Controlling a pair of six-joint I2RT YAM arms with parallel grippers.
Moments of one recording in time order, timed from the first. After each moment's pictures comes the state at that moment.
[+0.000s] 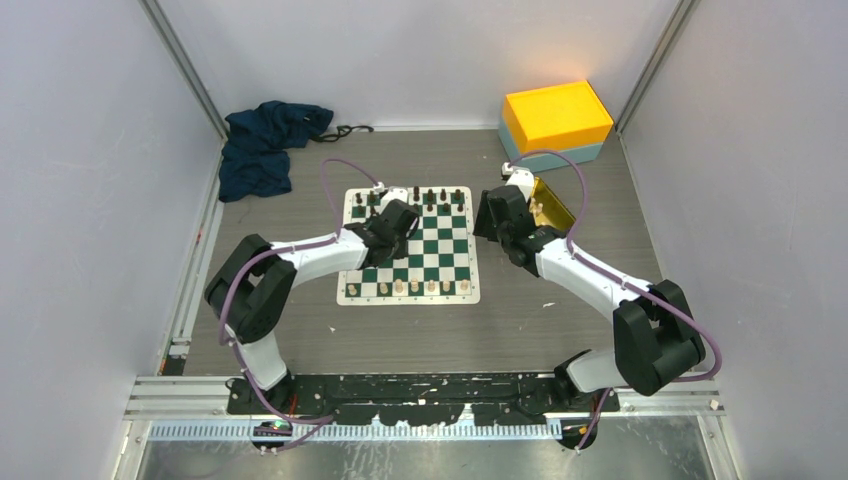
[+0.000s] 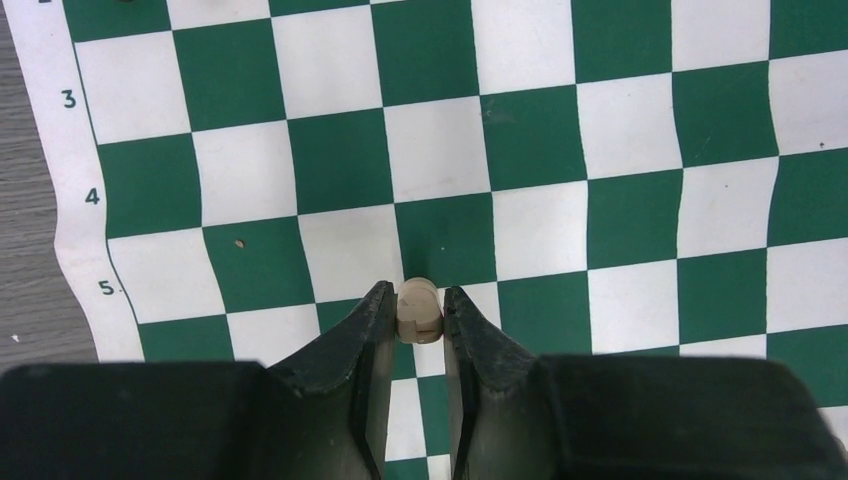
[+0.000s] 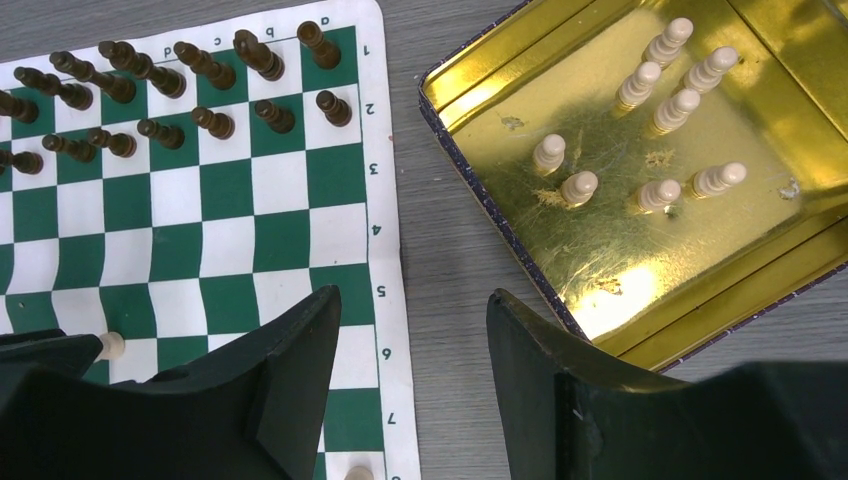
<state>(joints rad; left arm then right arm) -0.73 1.77 1.08 -0.21 -0.39 -0.50 0.49 1.39 0.86 -0.12 0.36 0.47</state>
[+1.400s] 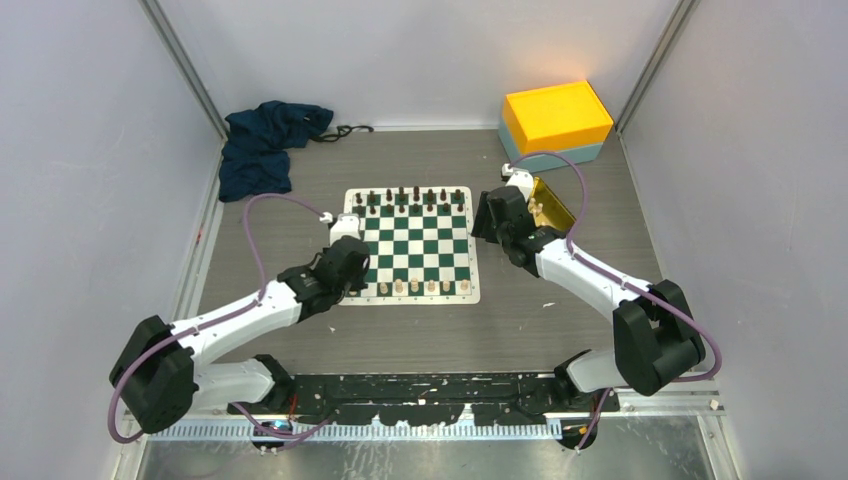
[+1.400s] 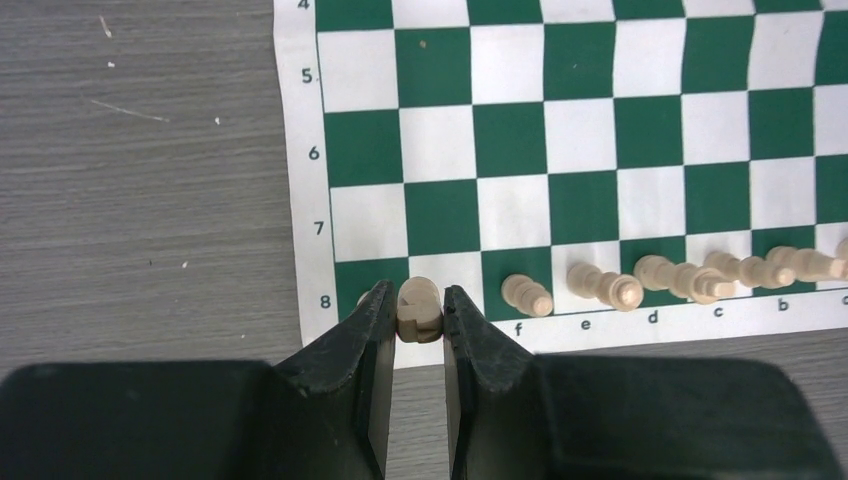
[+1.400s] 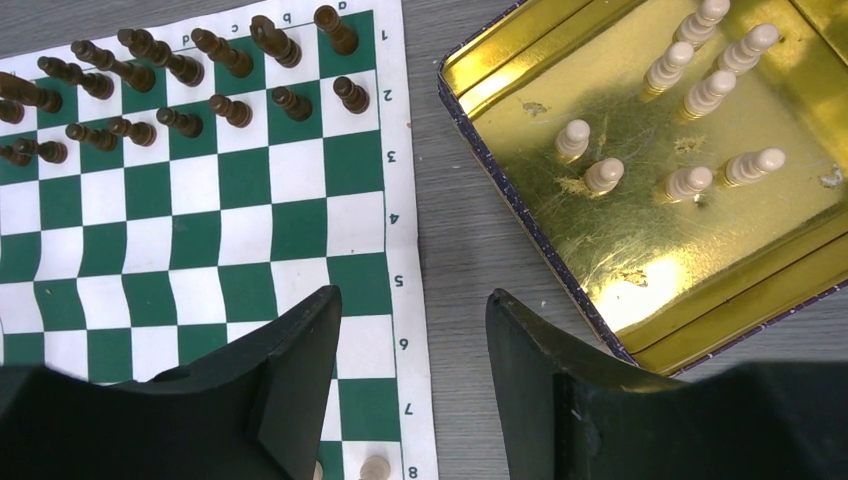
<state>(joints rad) -0.76 1.17 0.68 -0.30 -0.46 -0.55 0.49 1.39 0.86 -0.12 0.33 0.50</state>
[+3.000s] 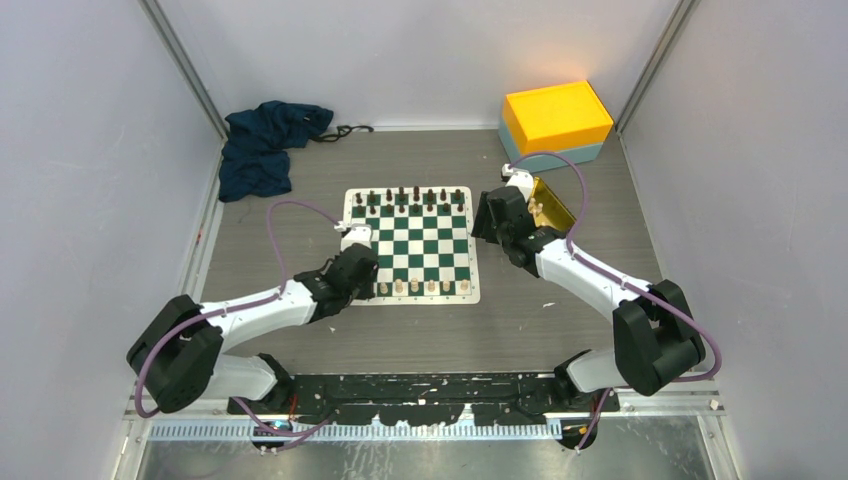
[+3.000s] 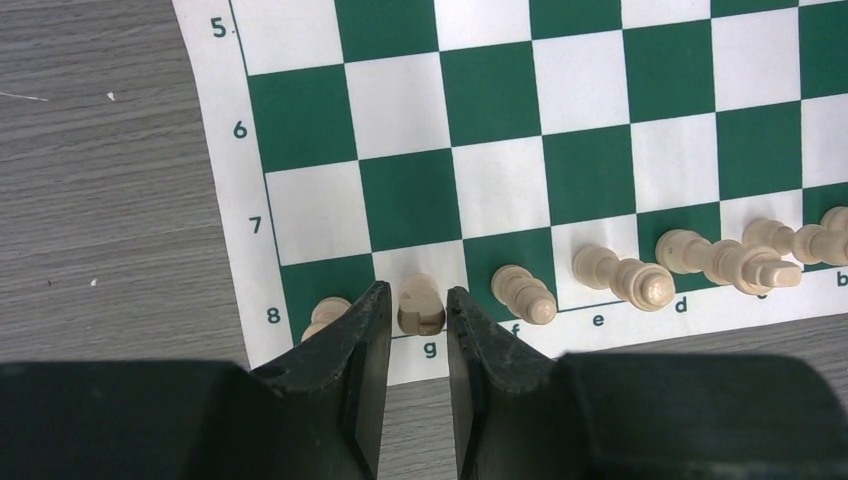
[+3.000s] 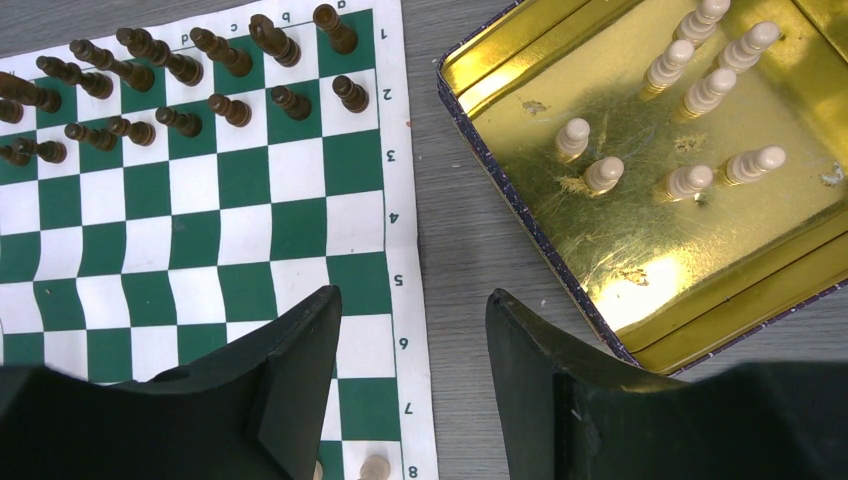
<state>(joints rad) -0.77 1.30 0.60 -0.15 -0.39 -0.53 0.49 1.39 0.85 -0.12 0.33 0.50</state>
